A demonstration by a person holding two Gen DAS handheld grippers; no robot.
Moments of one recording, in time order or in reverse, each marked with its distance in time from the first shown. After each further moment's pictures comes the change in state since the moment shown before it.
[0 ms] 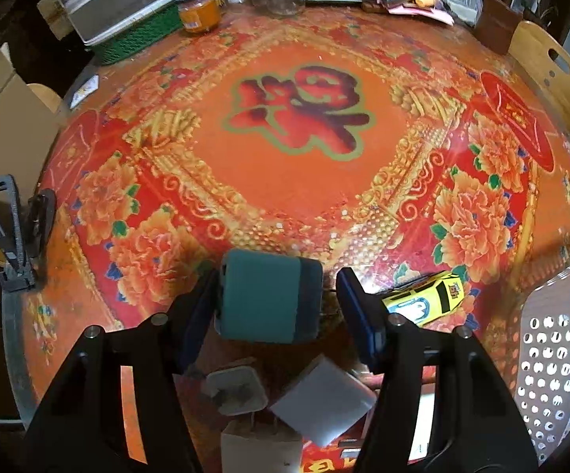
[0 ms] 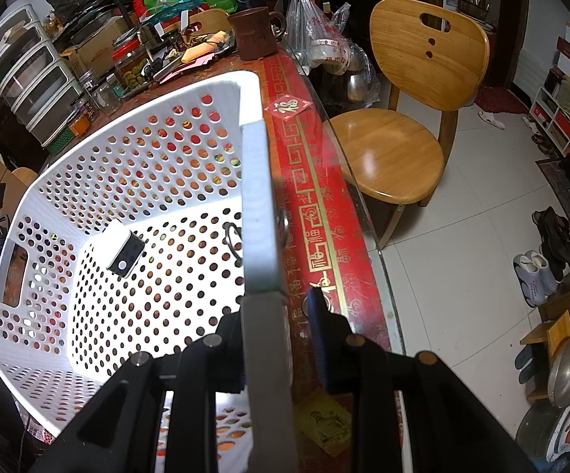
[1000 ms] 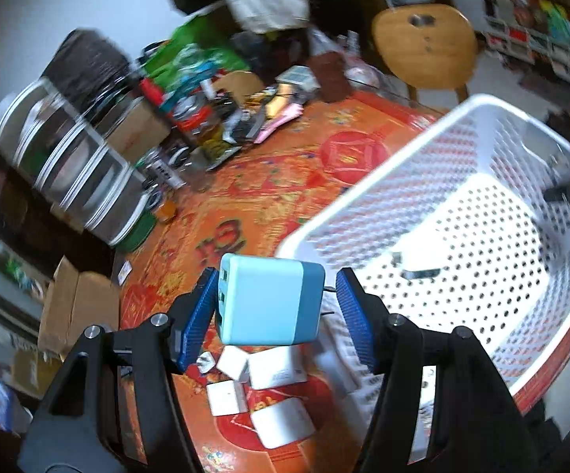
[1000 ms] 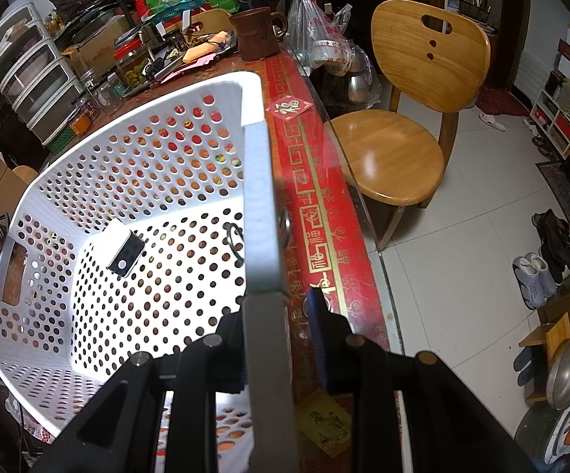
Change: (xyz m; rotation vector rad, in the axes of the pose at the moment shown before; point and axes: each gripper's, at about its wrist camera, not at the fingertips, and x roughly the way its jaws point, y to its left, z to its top) left arm -0.225 -0.231 -0.087 0.525 -0.372 0.177; right arm 0.000 0.001 0.000 -0.006 -0.001 -0.002
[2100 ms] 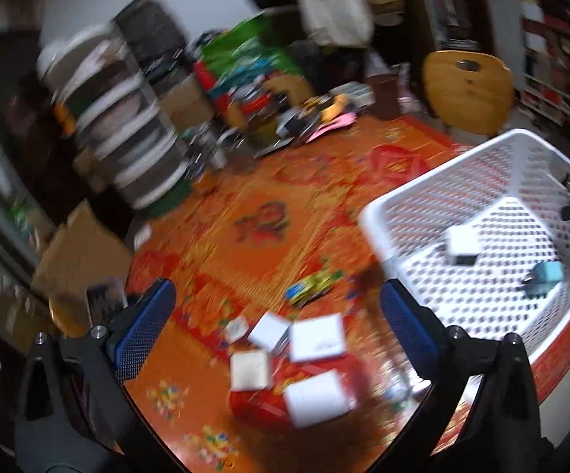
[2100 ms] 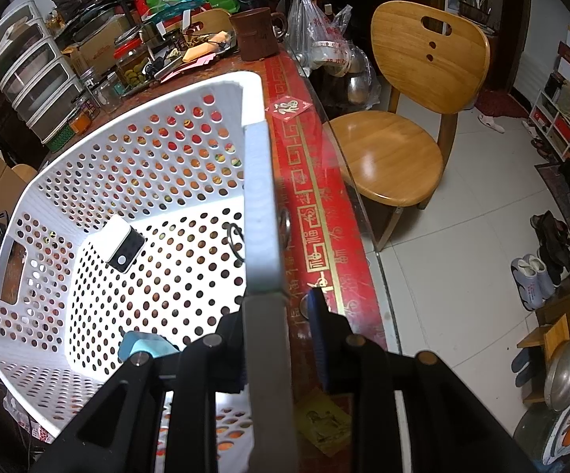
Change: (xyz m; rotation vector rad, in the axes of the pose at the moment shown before) left arm 0.000 0.106 -0.094 -0.285 -0.049 0.026; right arm 0.000 0.000 0.000 -0.005 -0.003 -0.004
